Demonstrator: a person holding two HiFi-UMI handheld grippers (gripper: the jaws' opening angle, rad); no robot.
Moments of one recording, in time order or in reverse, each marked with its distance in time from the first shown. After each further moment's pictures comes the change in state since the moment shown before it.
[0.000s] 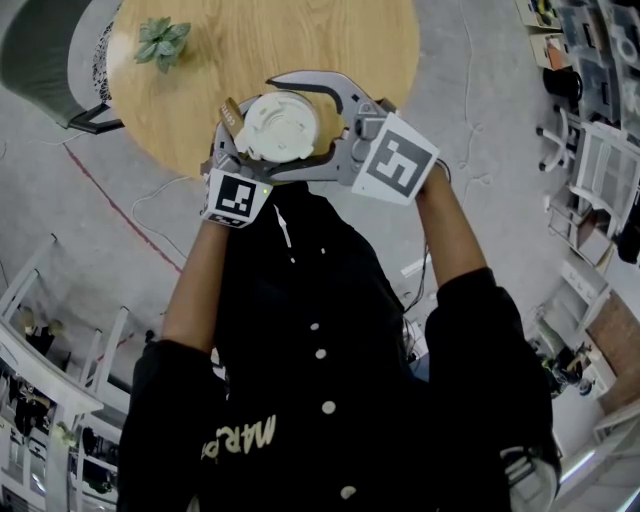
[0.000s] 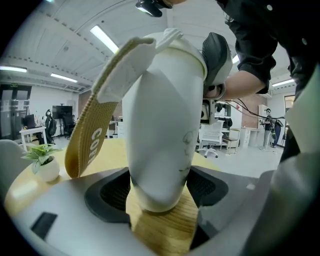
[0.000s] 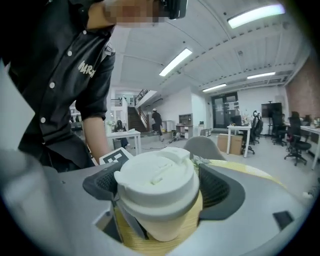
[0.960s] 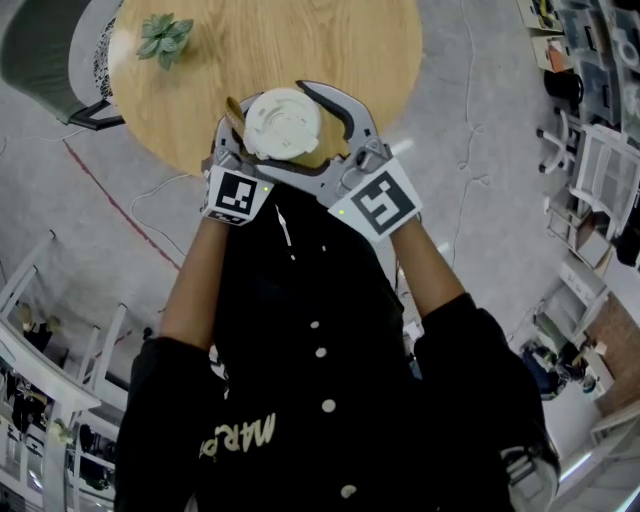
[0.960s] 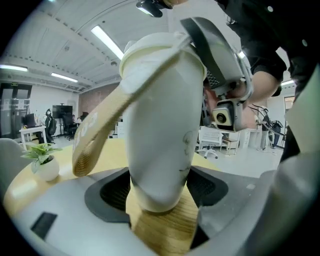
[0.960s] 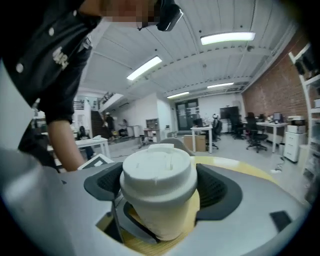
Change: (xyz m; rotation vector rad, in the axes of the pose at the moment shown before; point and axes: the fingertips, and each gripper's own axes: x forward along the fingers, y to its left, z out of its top) left arm -0.002 -0.001 0.004 -0.003 -0.008 -0.003; right arm -0.012 -0.008 -0.016 0.352 -0.050 -0.481
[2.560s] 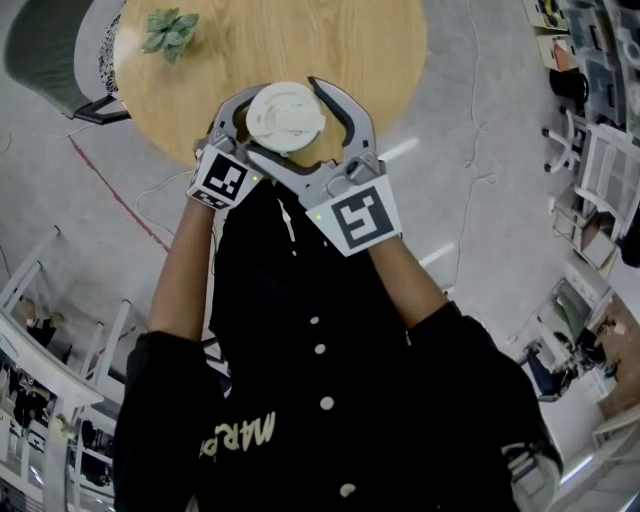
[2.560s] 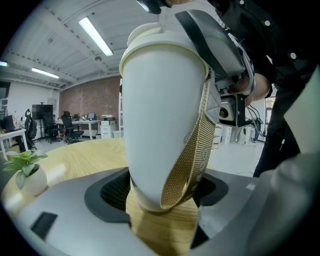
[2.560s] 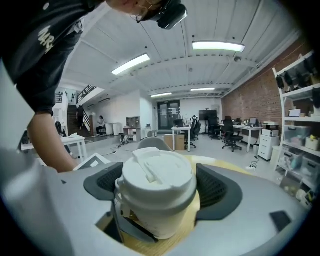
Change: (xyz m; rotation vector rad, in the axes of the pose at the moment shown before) left arm -0.004 -0.004 -0.001 0.082 0.027 -0.188; right arm 0.000 -0.001 0.006 -0.097 0.003 -0.215
